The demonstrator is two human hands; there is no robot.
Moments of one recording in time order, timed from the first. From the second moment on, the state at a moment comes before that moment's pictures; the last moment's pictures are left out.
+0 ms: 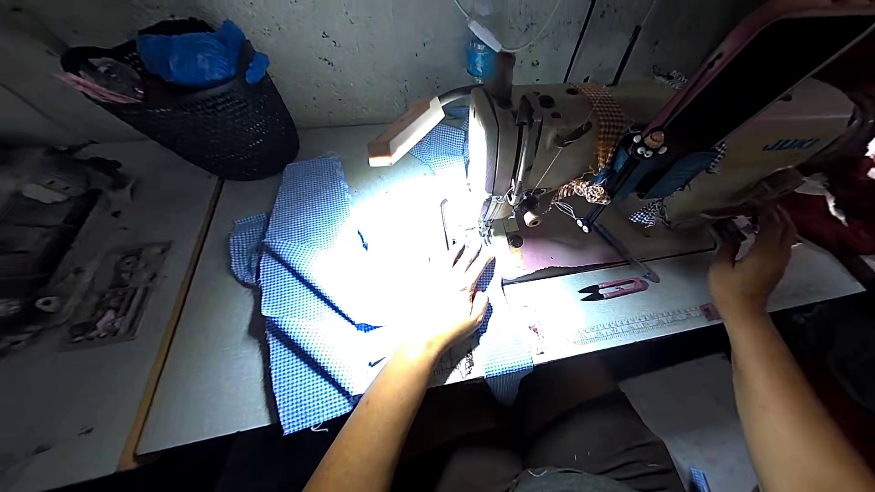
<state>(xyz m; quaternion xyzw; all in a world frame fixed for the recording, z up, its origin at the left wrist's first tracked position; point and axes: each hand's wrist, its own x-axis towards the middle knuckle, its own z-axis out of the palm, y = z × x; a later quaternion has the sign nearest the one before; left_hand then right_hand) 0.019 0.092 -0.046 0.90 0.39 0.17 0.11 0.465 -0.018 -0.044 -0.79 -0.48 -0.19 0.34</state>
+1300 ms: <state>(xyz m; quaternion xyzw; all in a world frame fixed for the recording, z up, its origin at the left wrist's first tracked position) 0.019 0.099 -0.034 0.90 0.39 0.13 0.12 0.456 -0.012 -0.046 -0.81 -0.49 -0.20 0.25</state>
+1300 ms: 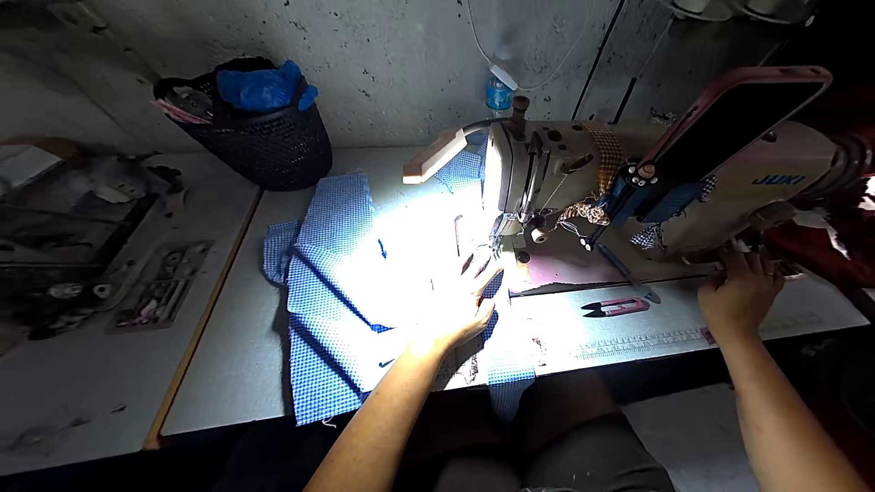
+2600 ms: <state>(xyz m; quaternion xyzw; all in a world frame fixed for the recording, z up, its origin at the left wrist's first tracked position) 0.015 0.097 -0.040 0.90 0.37 0.16 0.13 0.395 -0.055 -0.031 -0.72 -0.55 -0.15 0.39</state>
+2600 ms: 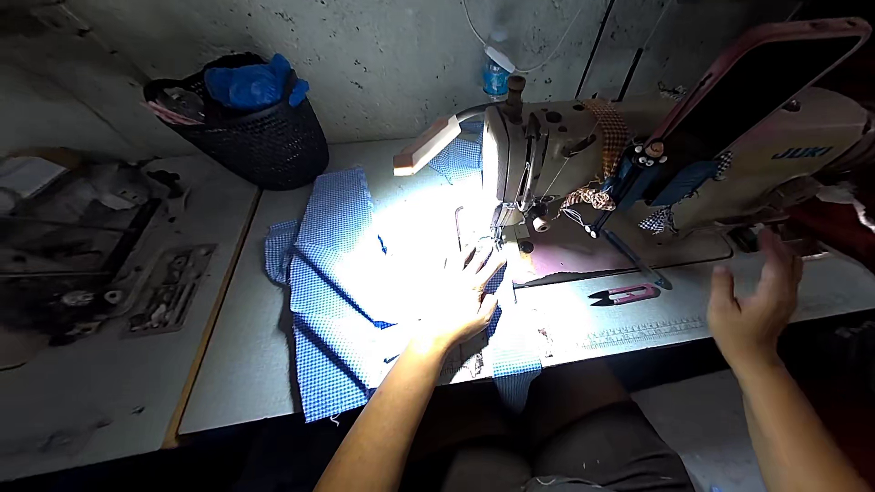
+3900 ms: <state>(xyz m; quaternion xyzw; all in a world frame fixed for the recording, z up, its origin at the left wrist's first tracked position) -0.010 -0.105 -0.053 0.36 0.53 0.38 0.66 0.175 -0.100 -0.095 -0.40 -0.82 -0.02 0.40</state>
